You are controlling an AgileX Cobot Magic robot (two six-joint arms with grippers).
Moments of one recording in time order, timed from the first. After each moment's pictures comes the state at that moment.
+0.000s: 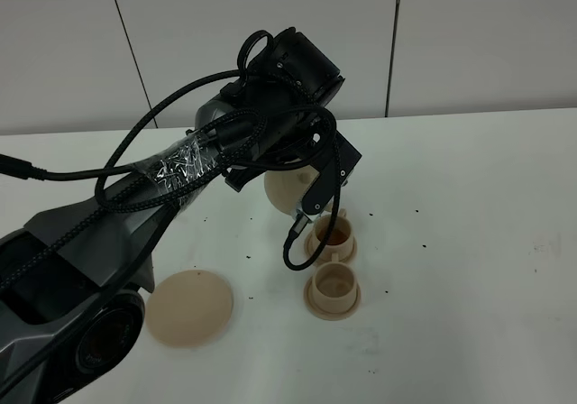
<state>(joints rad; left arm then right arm) -0.65 2.38 -2.25 0.58 1.13 1.47 0.05 -0.01 -0.49 0.18 1.06 0.05</state>
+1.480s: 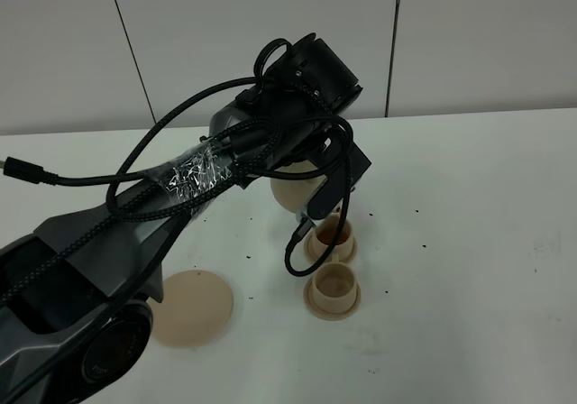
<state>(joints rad) -0.69 2.38 -2.25 0.64 1.13 1.49 0.05 -0.01 -0.49 0.16 1.06 0.05</state>
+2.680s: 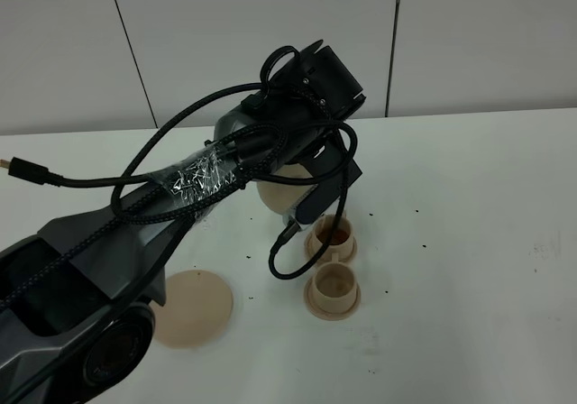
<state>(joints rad) -0.70 2.38 -2.23 0.72 1.16 1.54 0.05 -0.01 -0.49 0.16 1.06 0.05</state>
